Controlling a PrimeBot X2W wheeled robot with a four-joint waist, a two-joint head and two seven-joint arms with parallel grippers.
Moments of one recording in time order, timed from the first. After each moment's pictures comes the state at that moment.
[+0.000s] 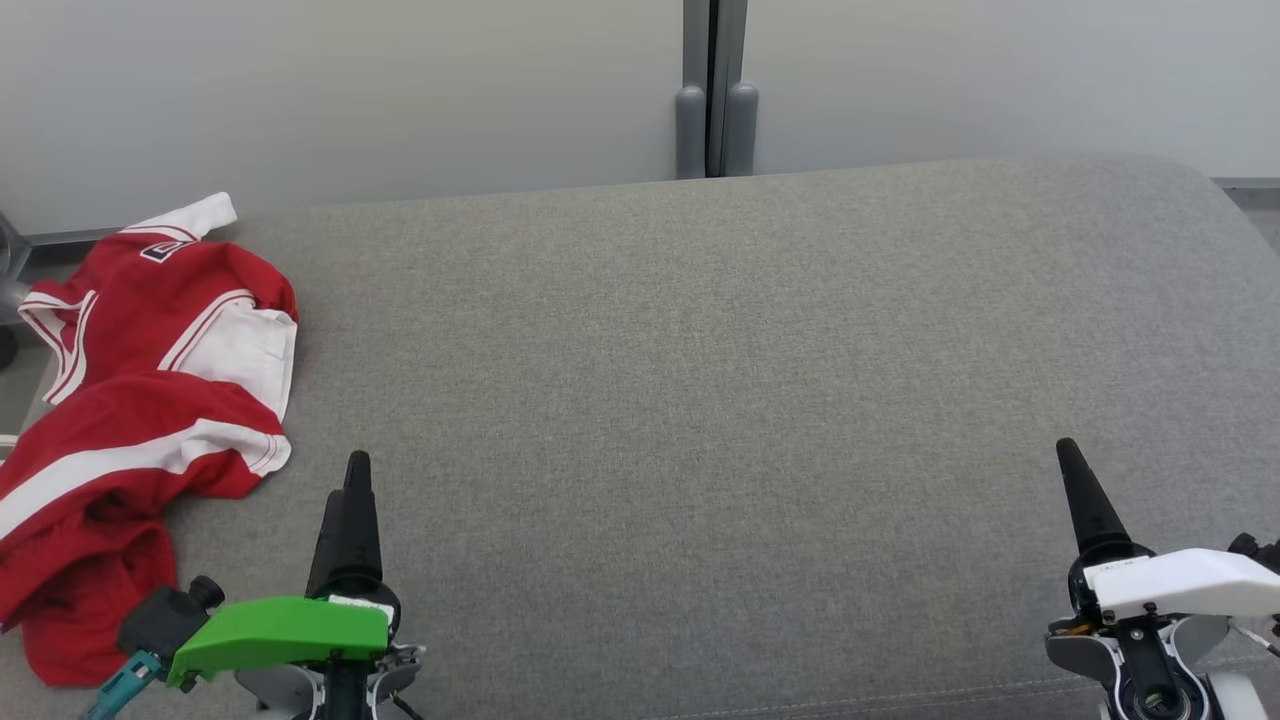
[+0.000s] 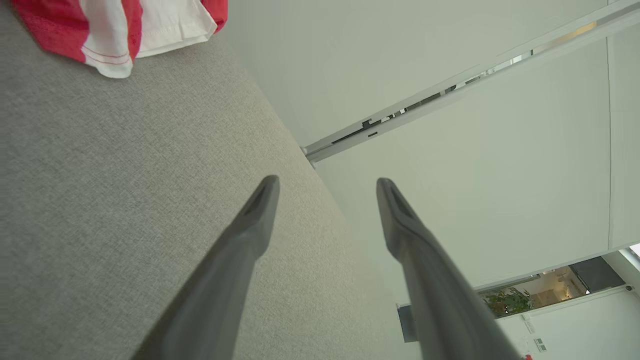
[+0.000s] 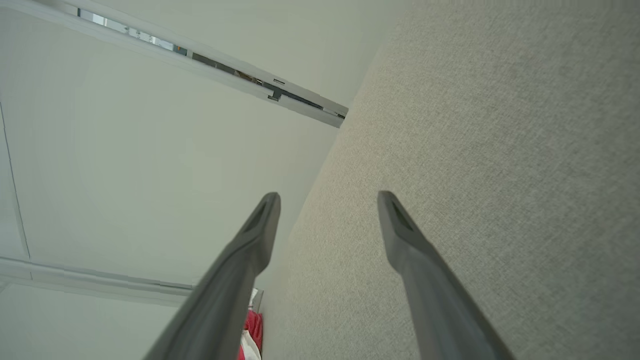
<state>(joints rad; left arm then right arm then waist) -0.07 0.05 -0.11 0.21 -1.21 -0.06 -0.13 -0.06 -0.03 -0.17 0.20 1.16 0.13 0.06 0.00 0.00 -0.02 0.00</state>
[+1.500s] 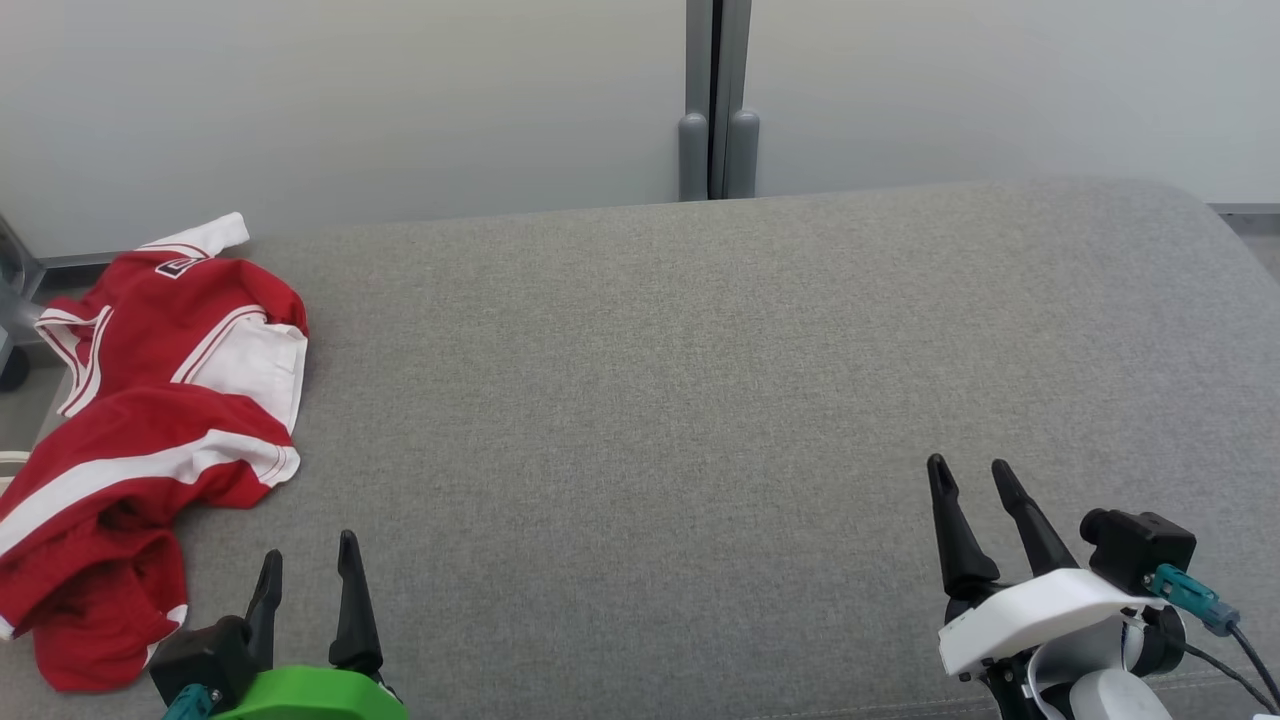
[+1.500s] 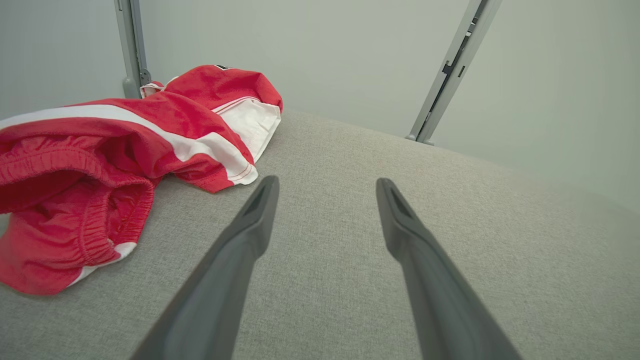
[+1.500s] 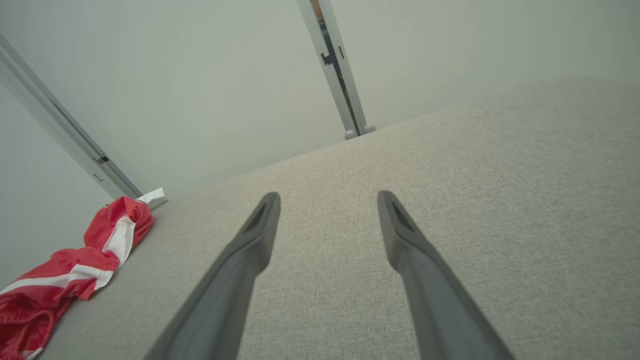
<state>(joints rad) 0.04 0.11 -0.10 0.22 -0.45 0.06 -0.21 -0.02 -0.04 0.06 0.16 0.44 0.13 -0.13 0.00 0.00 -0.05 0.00</state>
